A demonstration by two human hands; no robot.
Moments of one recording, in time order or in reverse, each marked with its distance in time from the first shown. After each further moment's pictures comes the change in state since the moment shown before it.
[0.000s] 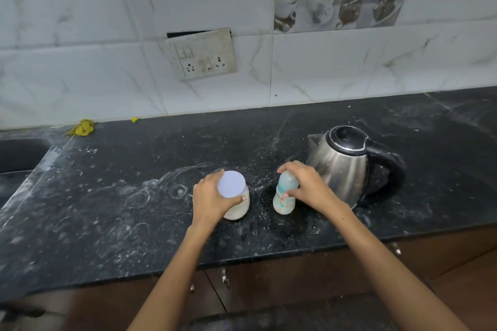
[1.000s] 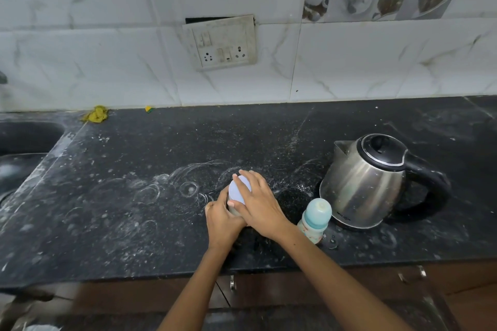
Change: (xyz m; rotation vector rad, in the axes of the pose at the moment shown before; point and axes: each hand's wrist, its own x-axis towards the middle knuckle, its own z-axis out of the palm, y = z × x) left_hand -0.014 -0.036 0.041 -0.338 0.048 -0.195; right_hand 0.039 -0.074 0.105 -0.154 -0.113 -0.180
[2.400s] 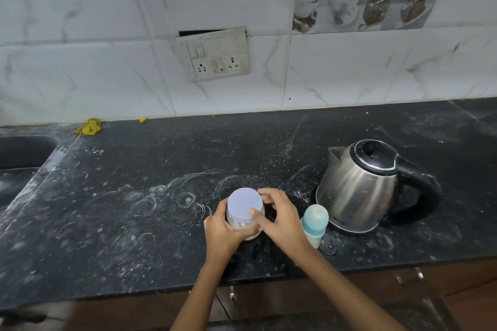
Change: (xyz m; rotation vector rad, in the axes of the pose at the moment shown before) left_hand -0.006 -0.002 -0.003 0.001 -0.026 -0.002; right_hand -0.040 0.015 -0.006 0.555 0.410 0.186
